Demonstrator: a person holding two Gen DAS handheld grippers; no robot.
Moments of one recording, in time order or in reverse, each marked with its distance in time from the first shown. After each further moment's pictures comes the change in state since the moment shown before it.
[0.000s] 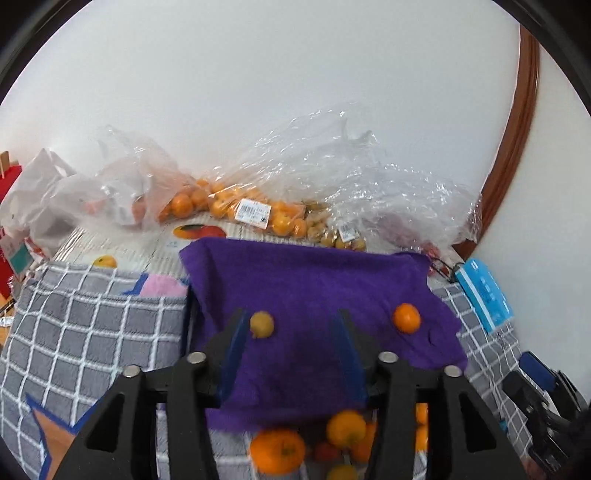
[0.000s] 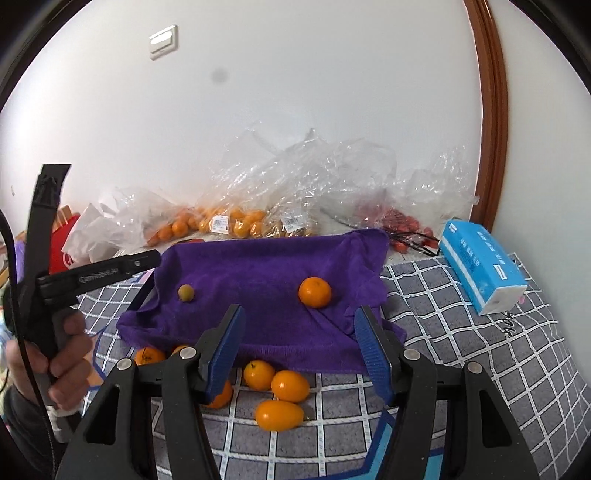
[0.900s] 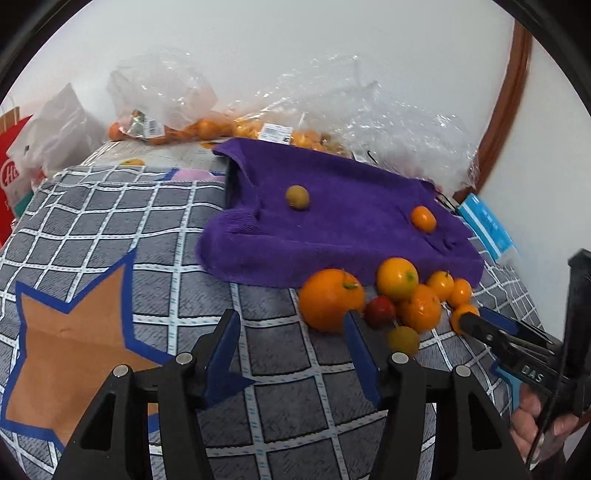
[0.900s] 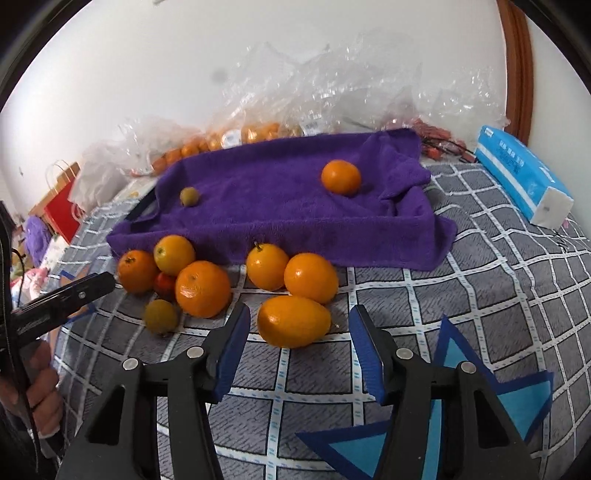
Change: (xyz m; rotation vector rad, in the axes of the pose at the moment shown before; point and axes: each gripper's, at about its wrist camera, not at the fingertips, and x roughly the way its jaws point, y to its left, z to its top) left arm -0.008 0.039 -0.102 0.006 0.092 -0.025; right arm 0.057 0.007 -0.071 0.024 0.226 0.082
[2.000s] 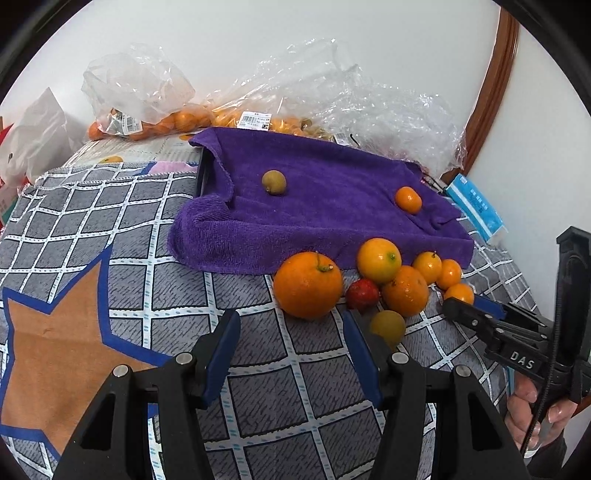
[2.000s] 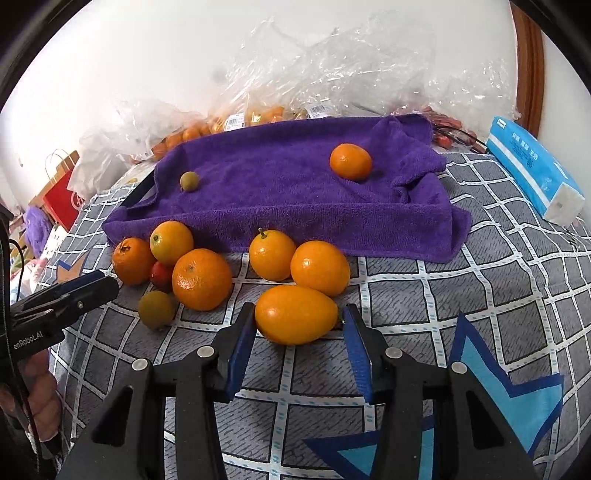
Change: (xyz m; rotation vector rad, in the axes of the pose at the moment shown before) left arm 0.004 -0.013 -0.001 0.050 0.053 -0.026; right arm 0.003 0.000 0.001 -0.014 0.025 0.020
